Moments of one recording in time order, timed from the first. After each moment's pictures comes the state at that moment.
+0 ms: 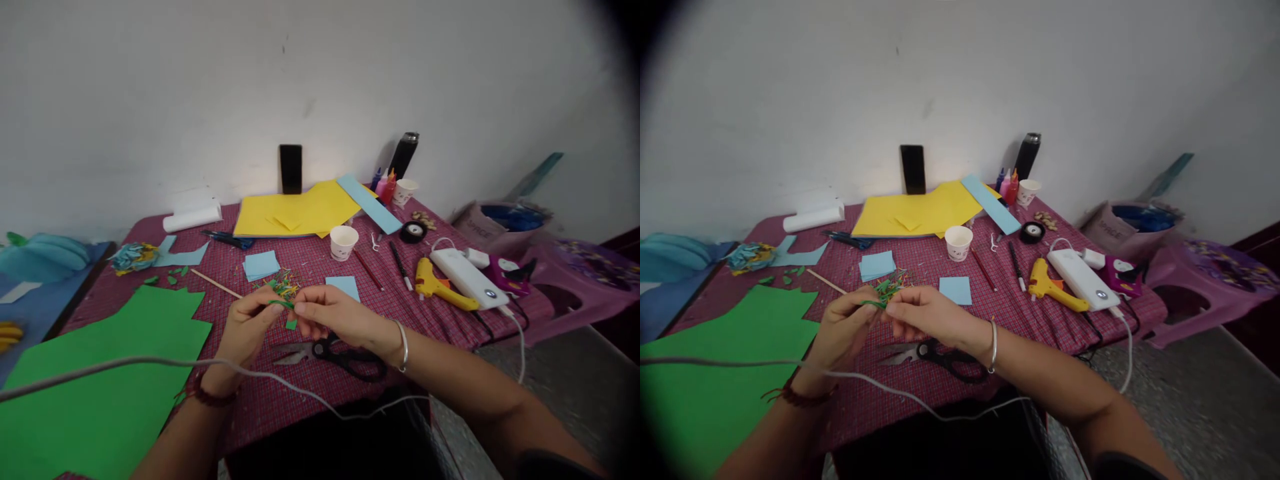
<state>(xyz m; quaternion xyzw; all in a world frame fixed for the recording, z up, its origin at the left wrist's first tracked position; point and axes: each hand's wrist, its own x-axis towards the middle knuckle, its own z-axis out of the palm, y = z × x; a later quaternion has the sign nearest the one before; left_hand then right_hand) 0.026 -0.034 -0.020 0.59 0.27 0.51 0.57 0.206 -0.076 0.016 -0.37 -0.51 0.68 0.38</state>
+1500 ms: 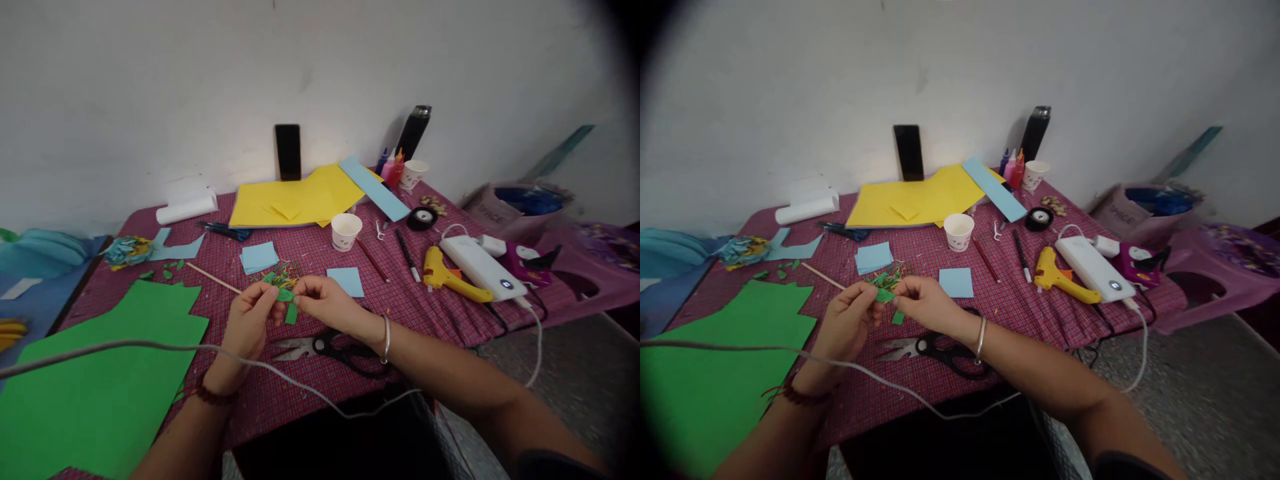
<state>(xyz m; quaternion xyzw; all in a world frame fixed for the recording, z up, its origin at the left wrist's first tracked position) 0.044 -0.037 -0.018 0.44 0.46 0.46 0.62 0.202 -0.052 -0.028 -0.42 -0.55 0.56 0.46</state>
